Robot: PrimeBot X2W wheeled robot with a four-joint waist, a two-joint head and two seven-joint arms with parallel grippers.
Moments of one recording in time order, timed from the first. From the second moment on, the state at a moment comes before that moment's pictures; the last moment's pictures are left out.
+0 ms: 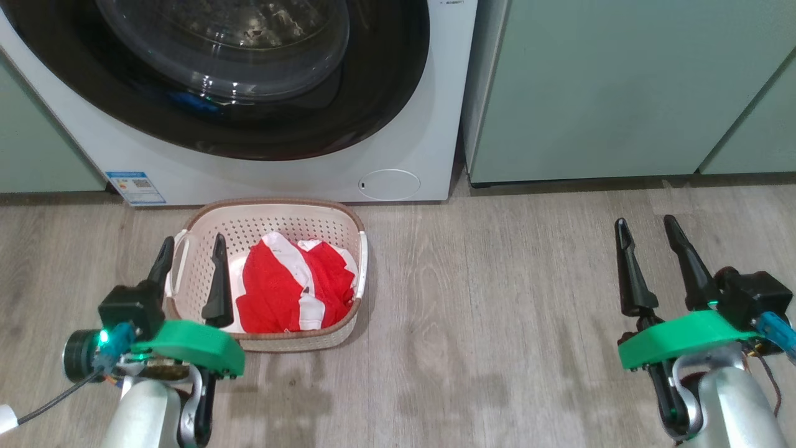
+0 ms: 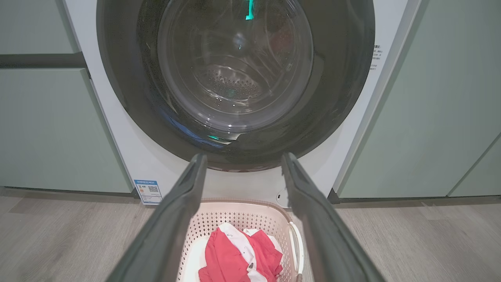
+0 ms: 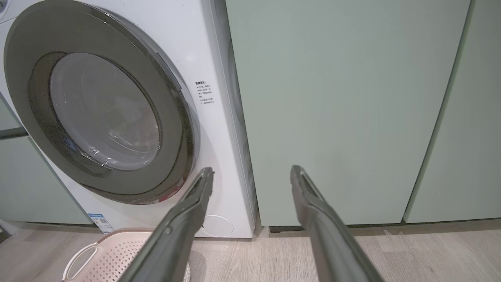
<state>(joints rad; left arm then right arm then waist) -0.14 0.14 -0.12 0.24 -0.27 0.07 -0.25 -0.09 -0.05 -0.07 0.17 0.21 0.13 -0.20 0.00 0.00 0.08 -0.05</state>
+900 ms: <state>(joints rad) -0.14 0.14 -0.12 0.24 -0.27 0.07 -0.25 -0.09 -0.05 -0.07 0.18 0.26 0.13 -0.22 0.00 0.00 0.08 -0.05</state>
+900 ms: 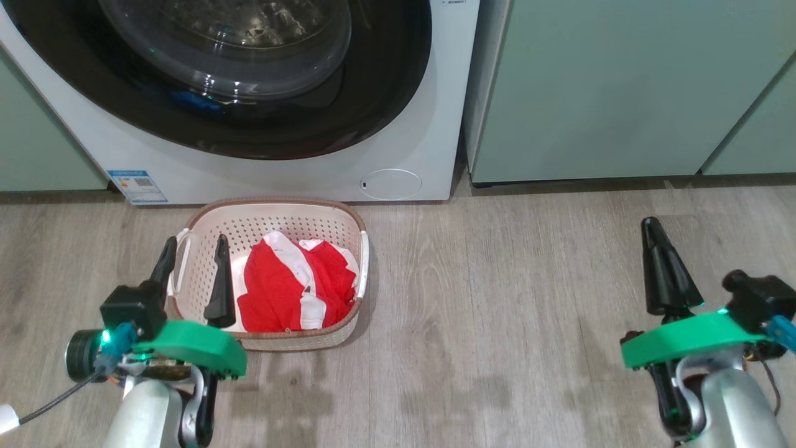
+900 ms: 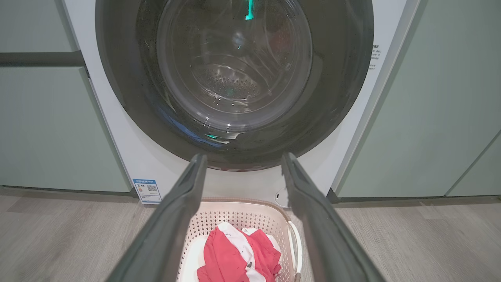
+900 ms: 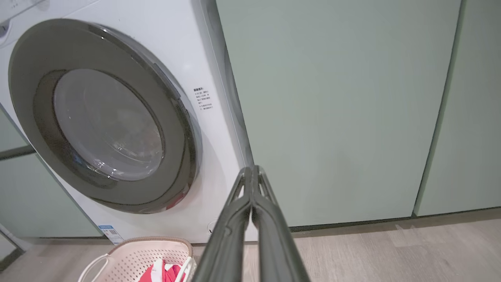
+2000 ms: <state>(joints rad) -0.34 0.13 -0.19 0.07 -0.28 0.04 -0.25 -0.80 -0.15 -0.11 0.62 1.56 0.13 0.19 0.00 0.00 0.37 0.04</state>
